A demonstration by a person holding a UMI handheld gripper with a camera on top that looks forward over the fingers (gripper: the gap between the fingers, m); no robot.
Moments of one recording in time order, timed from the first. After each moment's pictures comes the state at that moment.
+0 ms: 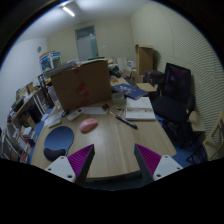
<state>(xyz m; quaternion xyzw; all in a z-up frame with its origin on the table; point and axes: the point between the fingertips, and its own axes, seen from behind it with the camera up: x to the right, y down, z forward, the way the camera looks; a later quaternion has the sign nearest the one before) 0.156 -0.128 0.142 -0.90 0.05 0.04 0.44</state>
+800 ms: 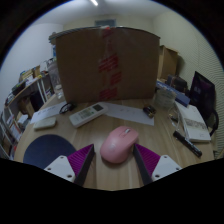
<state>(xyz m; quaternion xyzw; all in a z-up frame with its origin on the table) -0.018 0.121 -0.015 -0.90 -0.04 0.03 0.44</state>
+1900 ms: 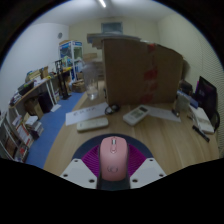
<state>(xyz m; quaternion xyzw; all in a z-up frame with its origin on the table) -0.194 0.057 0.028 -0.89 -0.04 0.05 0.45</state>
